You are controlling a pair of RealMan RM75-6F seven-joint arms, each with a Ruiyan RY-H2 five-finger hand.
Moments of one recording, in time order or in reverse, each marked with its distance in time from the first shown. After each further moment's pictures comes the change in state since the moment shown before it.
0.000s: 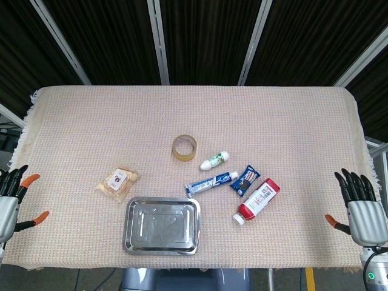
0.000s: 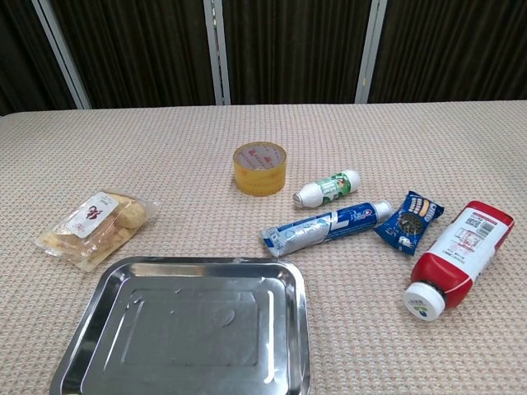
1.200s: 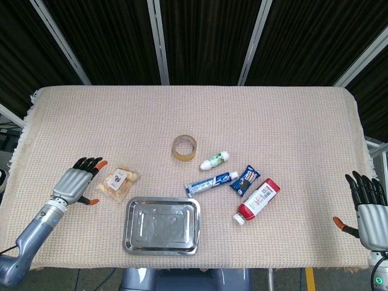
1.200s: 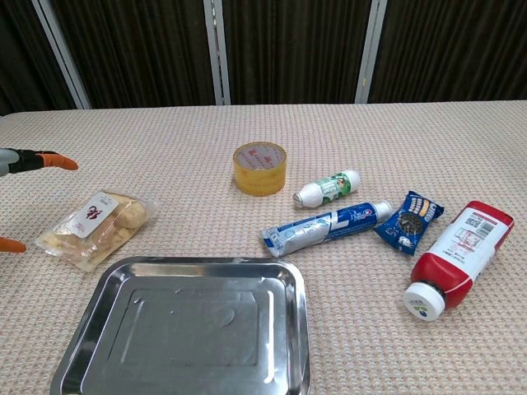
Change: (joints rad) left arm -0.415 -0.132 -0.069 0.090 -0.245 -0.646 0.189; right arm -0.030 0.014 0.000 0.004 0.020 0.028 0.020
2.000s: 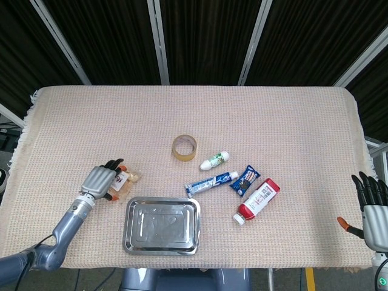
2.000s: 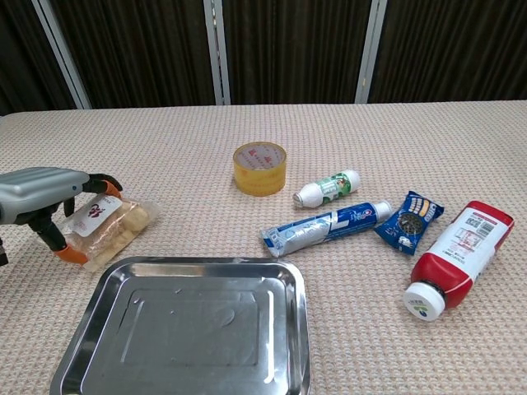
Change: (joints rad) left arm -0.080 -0.275 -0.014 0.219 -0.058 0.022 0.017; right arm -0.013 -0.009 0.006 0.028 0.017 0.006 0.025
